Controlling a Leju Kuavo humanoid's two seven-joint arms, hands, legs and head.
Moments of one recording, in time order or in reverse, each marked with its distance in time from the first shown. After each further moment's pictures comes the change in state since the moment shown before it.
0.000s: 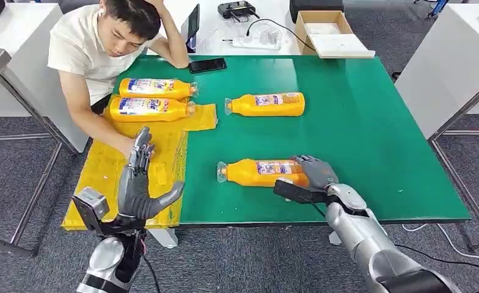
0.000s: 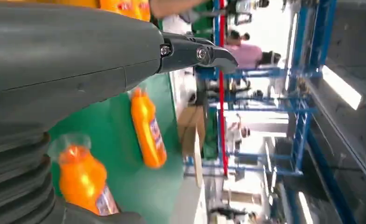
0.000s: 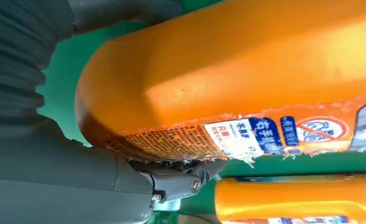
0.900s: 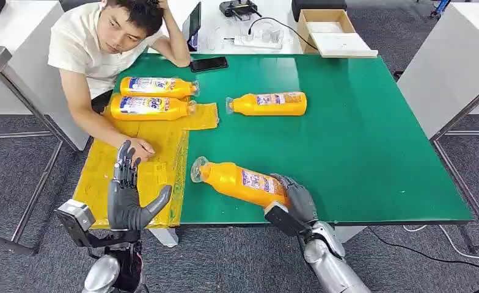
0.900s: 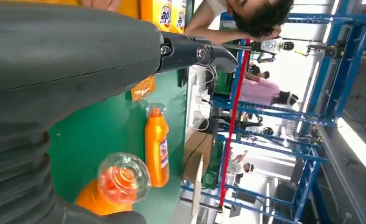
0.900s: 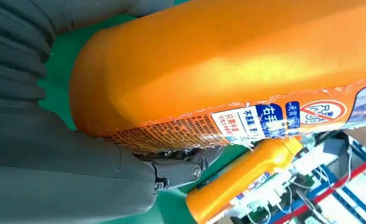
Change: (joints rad) left arm 0.116 -0.003 -0.016 -0.118 0.107 0.185 0.035; right arm 0.320 0.108 -0.065 -0.322 -0.415 -0.172 -0.225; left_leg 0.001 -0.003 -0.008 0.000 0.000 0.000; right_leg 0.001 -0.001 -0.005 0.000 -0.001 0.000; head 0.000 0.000
